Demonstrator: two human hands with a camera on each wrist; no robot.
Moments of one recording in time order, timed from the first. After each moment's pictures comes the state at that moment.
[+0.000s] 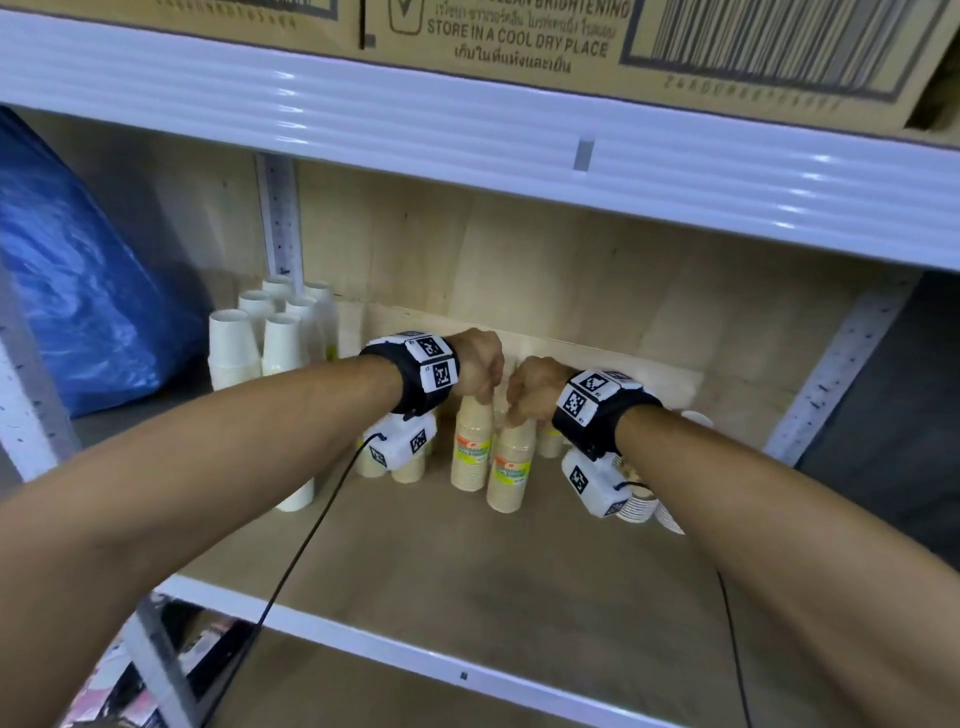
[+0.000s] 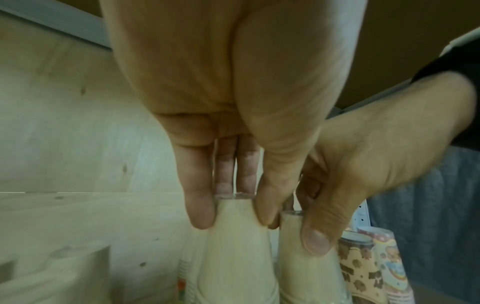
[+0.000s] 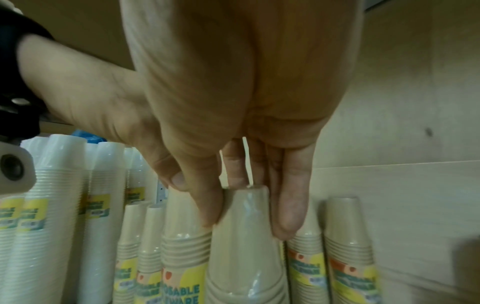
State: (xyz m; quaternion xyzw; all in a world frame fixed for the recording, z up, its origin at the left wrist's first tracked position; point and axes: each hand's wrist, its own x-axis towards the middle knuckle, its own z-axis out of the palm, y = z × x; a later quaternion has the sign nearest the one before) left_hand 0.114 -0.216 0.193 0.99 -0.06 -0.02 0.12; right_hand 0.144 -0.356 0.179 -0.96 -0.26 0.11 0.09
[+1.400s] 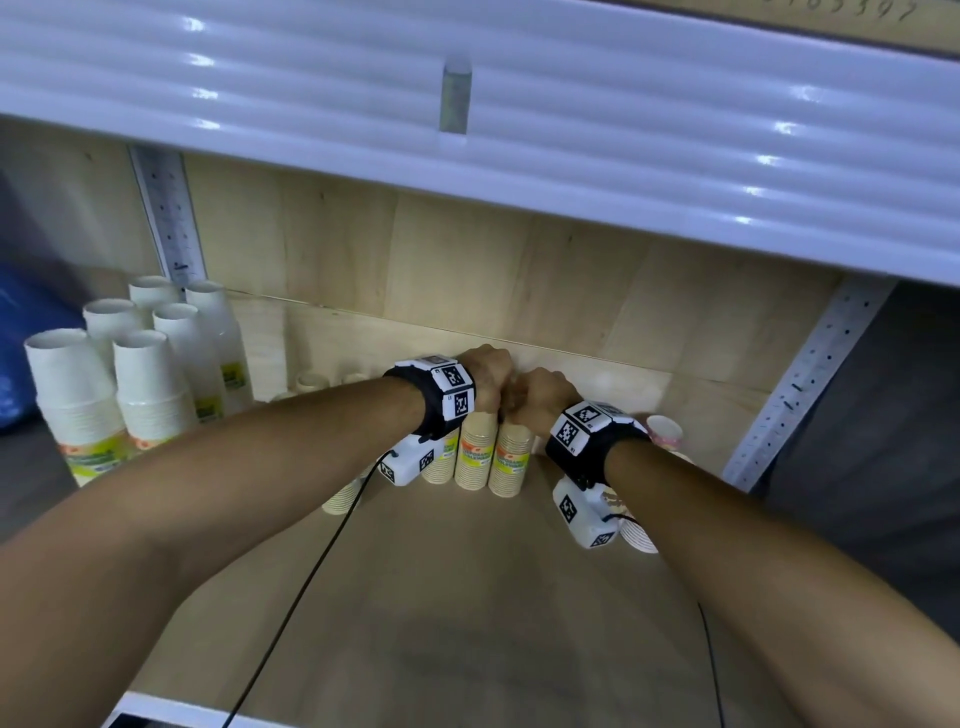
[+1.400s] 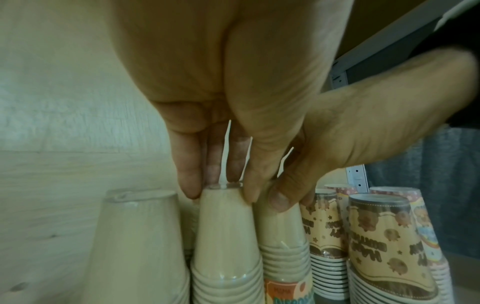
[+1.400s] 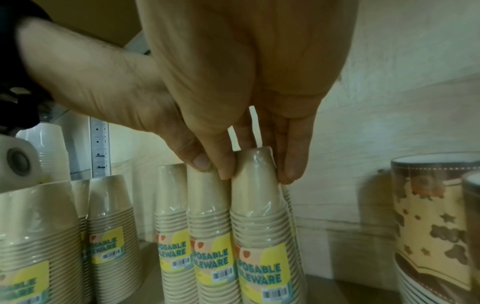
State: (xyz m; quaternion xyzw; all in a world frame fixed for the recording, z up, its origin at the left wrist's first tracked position) left_hand 0.216 -0.289 0.156 0.99 -0.07 0.00 0.08; right_hand 0.229 -0.405 0.135 -0.97 -0.15 0.03 0.17
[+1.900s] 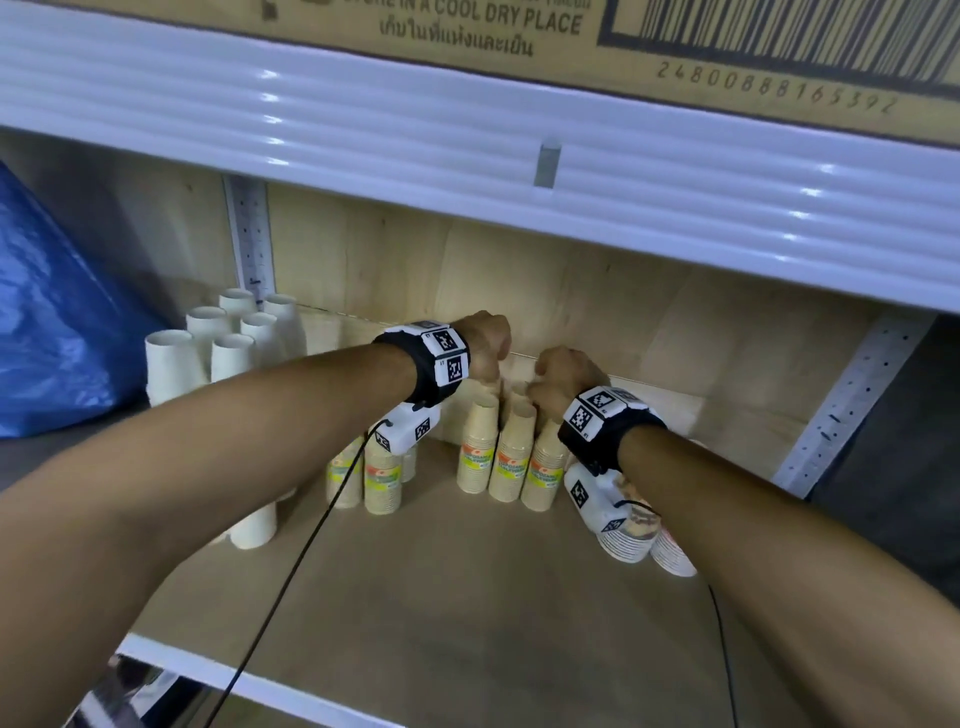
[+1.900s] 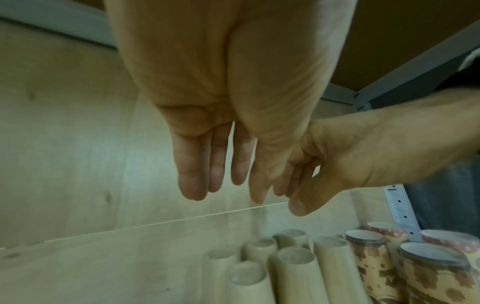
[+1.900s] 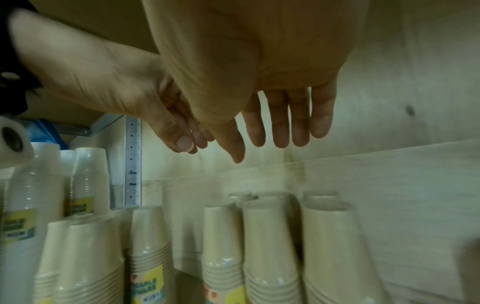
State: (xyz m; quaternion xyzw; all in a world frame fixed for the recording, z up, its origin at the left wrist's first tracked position) left_hand 0.190 -0.227 0.207 0.99 -0.04 0.03 0.10; right_hand 0.212 -0.380 0.180 -0.98 -0.17 -0.06 0.13
